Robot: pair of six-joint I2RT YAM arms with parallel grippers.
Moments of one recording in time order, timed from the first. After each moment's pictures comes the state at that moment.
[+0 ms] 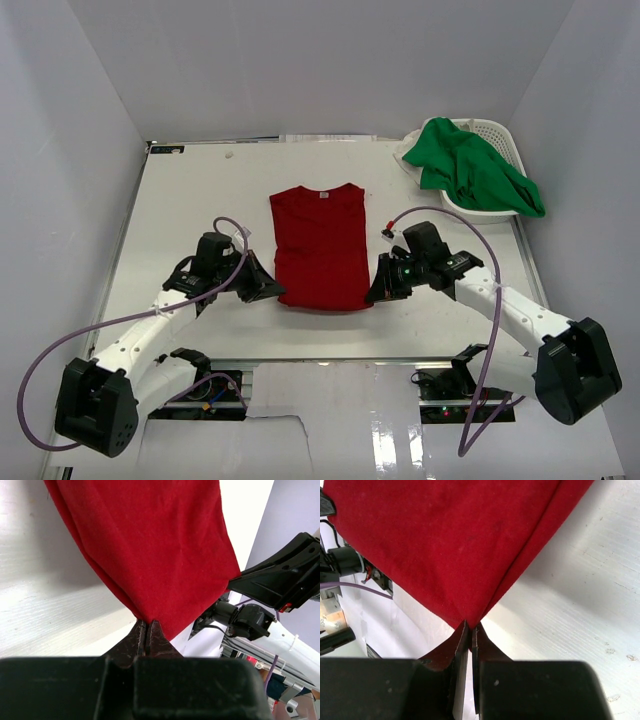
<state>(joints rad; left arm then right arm) -0.35 0.99 0.54 -0.34 0.54 -0.84 0.55 1.16 0.68 -0.45 -0.54 0.49</state>
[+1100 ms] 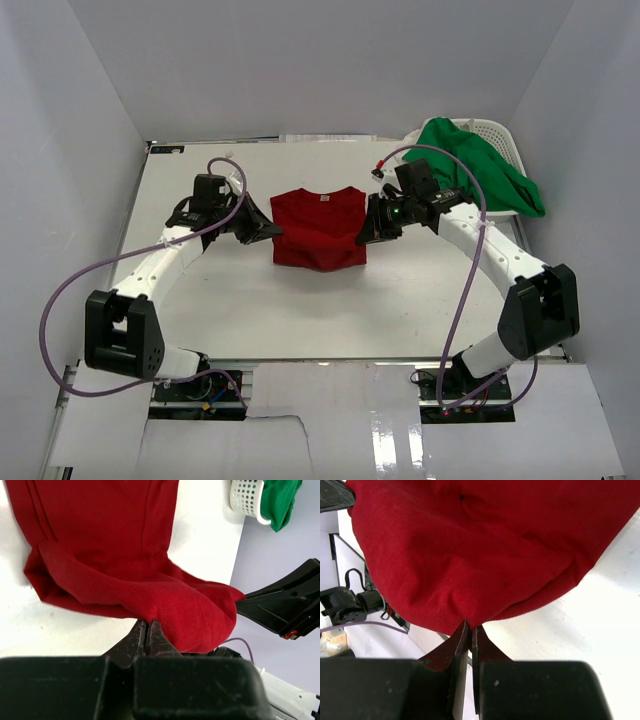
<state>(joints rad) -0.21 1.37 1.01 -0.39 0.57 -0.75 0.46 1.49 1.24 -0.65 -0.54 0.36</state>
